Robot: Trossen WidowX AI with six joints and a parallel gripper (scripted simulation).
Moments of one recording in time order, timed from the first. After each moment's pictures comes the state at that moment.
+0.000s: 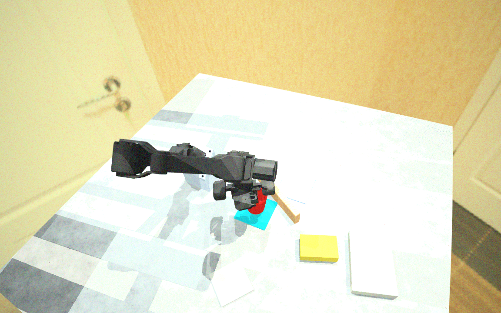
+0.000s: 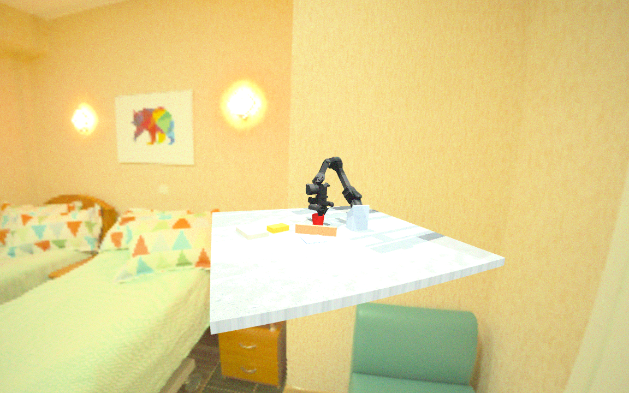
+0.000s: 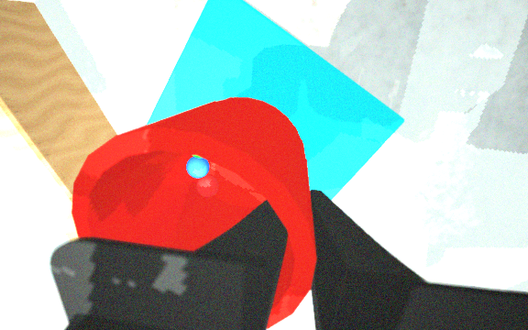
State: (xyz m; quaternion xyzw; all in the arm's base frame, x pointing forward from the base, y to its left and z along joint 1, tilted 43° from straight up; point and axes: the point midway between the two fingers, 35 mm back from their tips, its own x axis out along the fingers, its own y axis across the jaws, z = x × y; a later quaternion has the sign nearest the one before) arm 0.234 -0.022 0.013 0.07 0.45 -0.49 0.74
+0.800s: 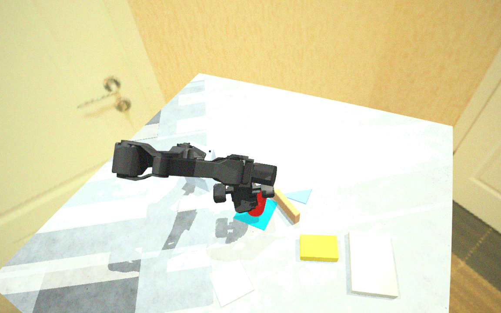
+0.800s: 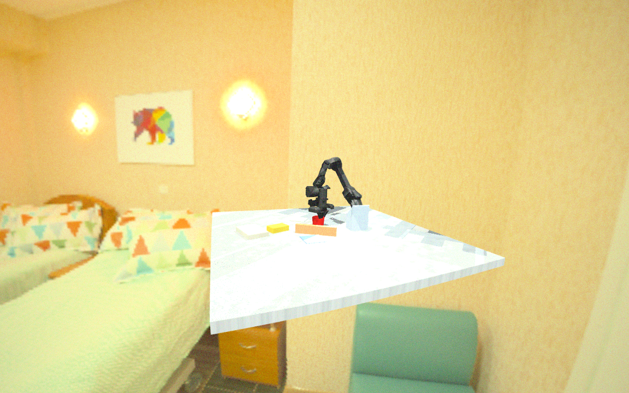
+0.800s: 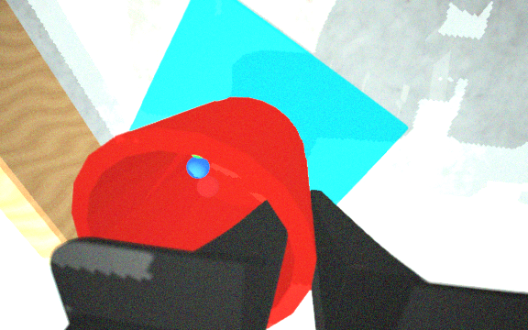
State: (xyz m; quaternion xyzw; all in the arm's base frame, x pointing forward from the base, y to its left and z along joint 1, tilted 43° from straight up) arm 0.234 -0.033 0.003 0.06 0.45 -0.49 0.74
